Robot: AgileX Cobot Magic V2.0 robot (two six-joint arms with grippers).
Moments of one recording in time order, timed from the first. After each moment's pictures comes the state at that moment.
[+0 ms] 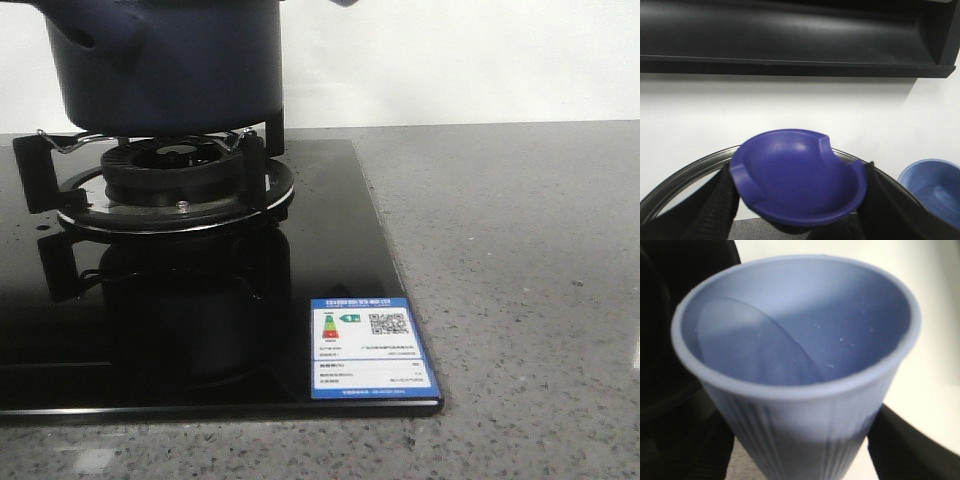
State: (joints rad) left arm -0.24 0.99 -1.00 -0.37 0.05 0.31; right arm 0.64 1.67 -1.52 -0.89 0.52 -0.14
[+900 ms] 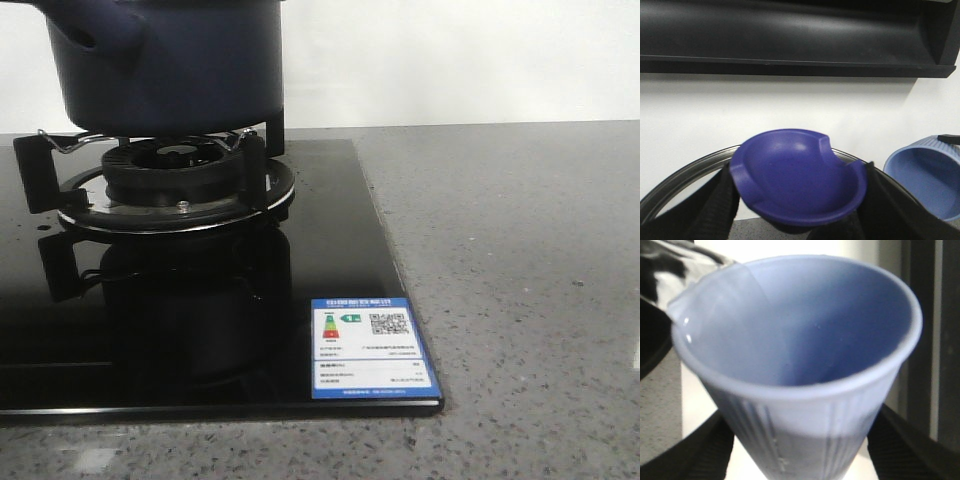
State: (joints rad) left arm -0.24 0.99 -1.00 -0.37 0.05 0.31; right arm 0.64 1.68 -1.52 -1.36 0.38 -0.14
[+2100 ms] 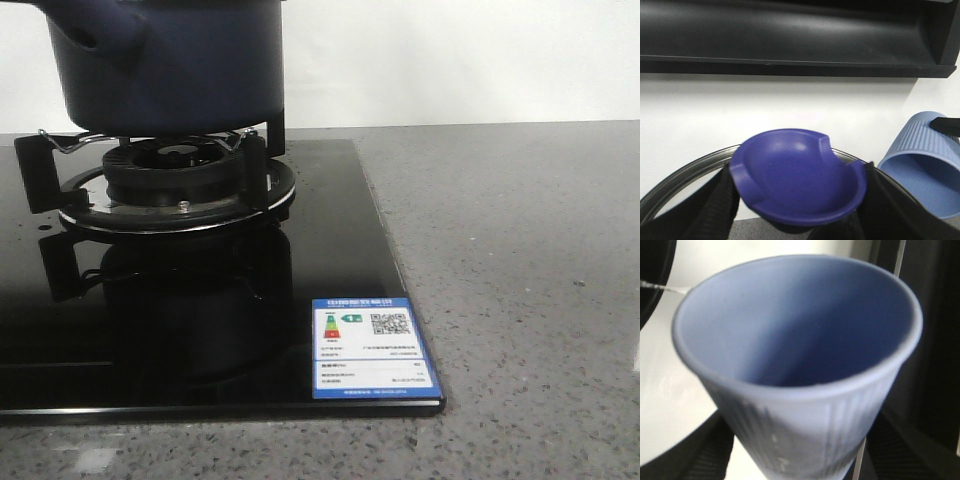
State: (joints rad) left arm -0.24 0.99 -1.00 -0.37 0.05 0.31; right arm 0.64 1.68 -1.53 -1.64 0.28 -0.14
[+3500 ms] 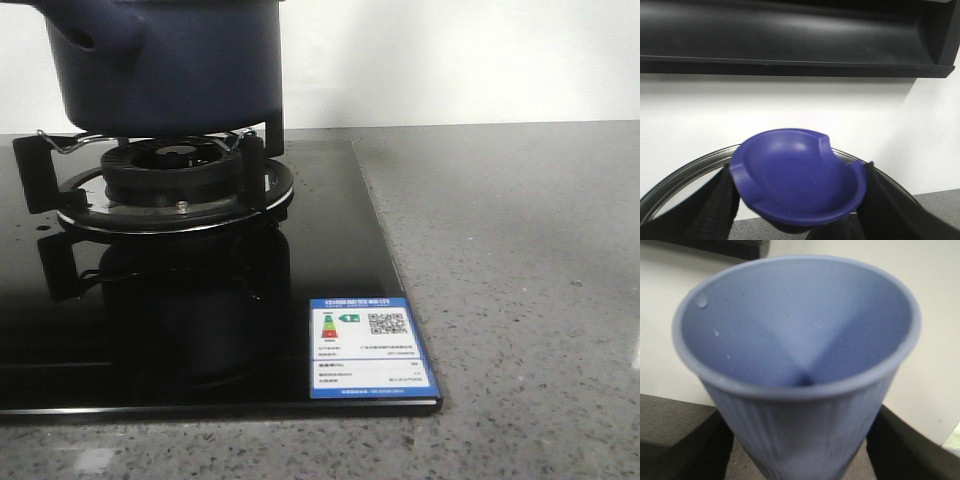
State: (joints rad) left arm -0.24 0.99 -1.00 -0.37 0.05 0.31; right arm 0.32 1.20 -1.18 -0.98 0.38 0.82
